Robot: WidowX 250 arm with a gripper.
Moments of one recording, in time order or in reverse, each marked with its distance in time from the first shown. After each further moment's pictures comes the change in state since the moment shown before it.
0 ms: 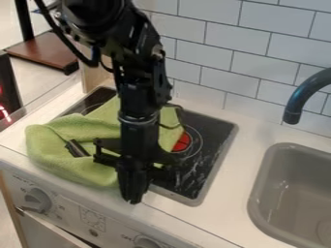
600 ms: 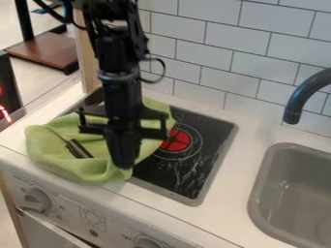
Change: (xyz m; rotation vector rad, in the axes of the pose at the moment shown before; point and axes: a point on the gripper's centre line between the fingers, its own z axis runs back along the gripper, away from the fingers) arm 0.011 0.018 0.039 -0.062 -0.039 0.134
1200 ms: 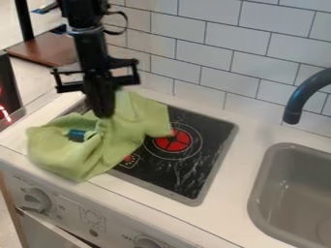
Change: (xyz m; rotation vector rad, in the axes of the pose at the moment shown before) arm 0.049 0.042 0.036 -0.060 -0.088 0.254
